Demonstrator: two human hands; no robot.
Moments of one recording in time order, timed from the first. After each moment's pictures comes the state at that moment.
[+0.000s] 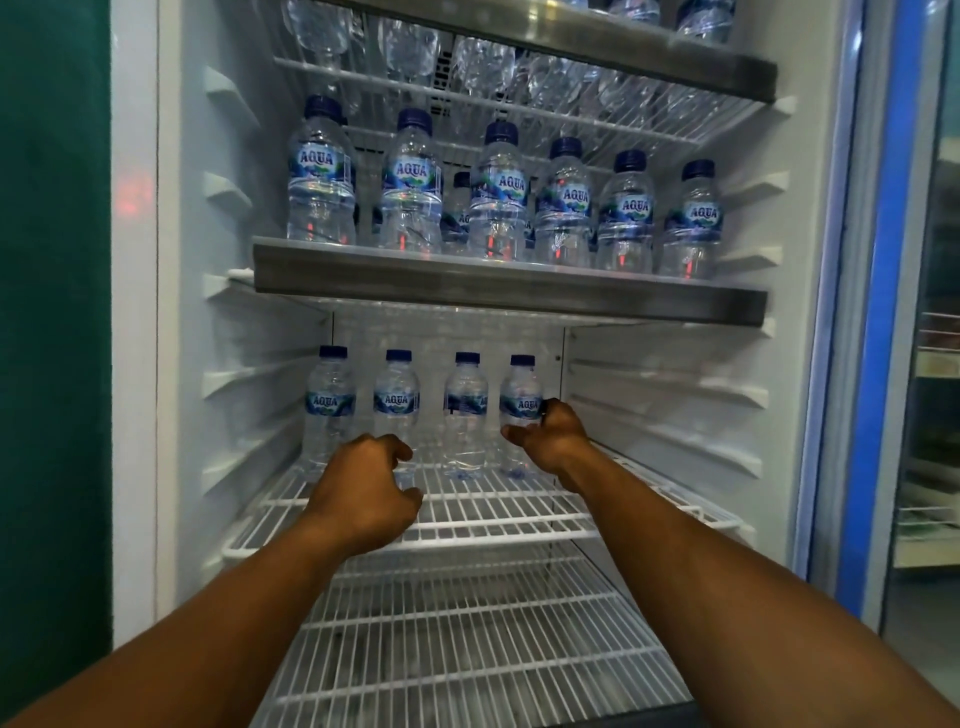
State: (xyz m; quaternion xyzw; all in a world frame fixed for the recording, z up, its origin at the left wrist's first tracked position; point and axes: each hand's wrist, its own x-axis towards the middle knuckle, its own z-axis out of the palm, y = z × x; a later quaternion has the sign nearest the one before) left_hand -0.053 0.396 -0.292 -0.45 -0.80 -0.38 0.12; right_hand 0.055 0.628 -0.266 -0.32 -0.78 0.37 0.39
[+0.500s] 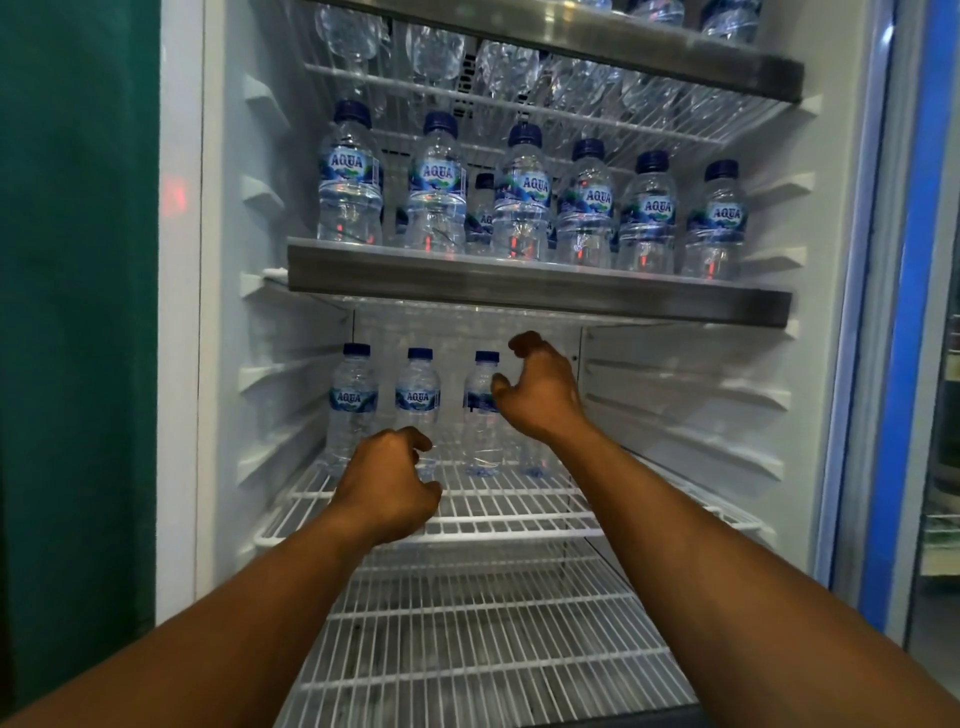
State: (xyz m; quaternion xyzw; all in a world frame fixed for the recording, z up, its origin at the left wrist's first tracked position) left_hand -0.054 0.396 -0.291 -0.45 -0.79 -0.41 0.12; right_hand 0.047 0.564 -0.215 -0.24 -0.85 0.12 0.46
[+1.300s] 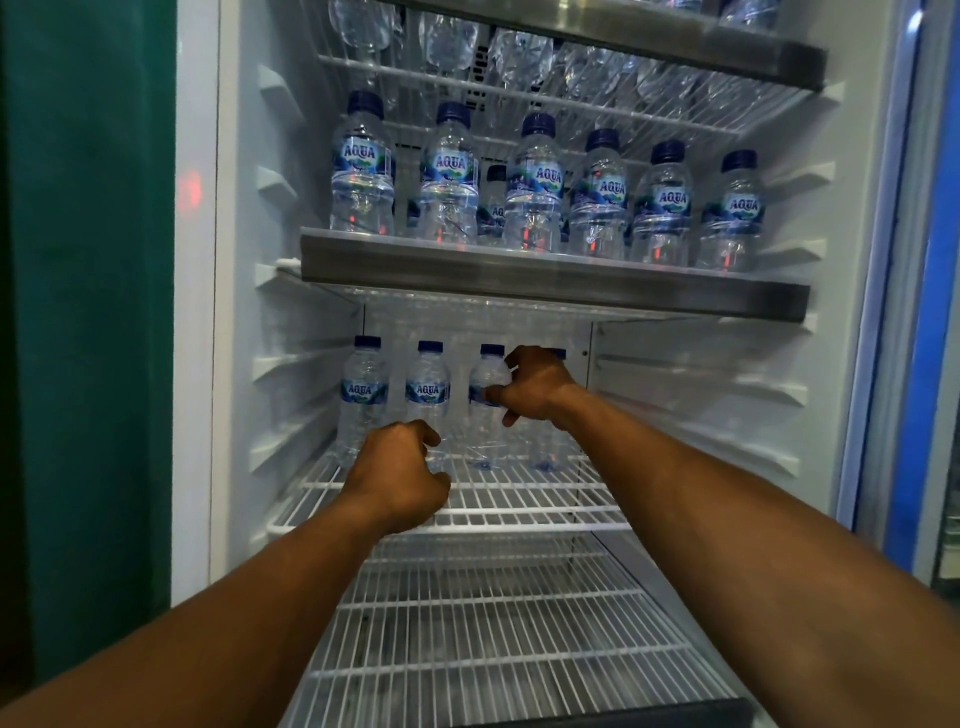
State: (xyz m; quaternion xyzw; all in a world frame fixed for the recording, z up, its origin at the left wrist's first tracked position) left_hand -0.058 0.398 -0.293 -0.44 -0.80 -0.40 0.12; right_hand 0.029 0.572 -0.203 -0.28 -0.90 0.21 0.27
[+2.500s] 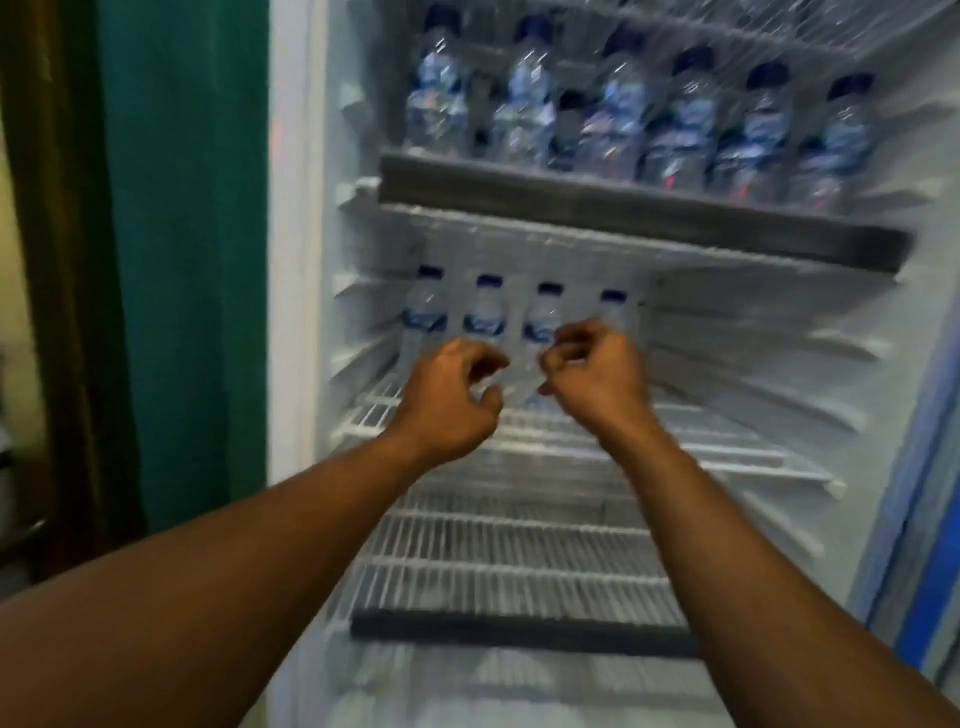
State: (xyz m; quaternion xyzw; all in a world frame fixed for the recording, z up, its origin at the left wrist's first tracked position) left_hand -0.031 0.360 -0.301 -0.51 -0.67 -0.50 0.20; right_hand 0.066 0.495 -0.270 -0.23 -0.79 0.32 0.48
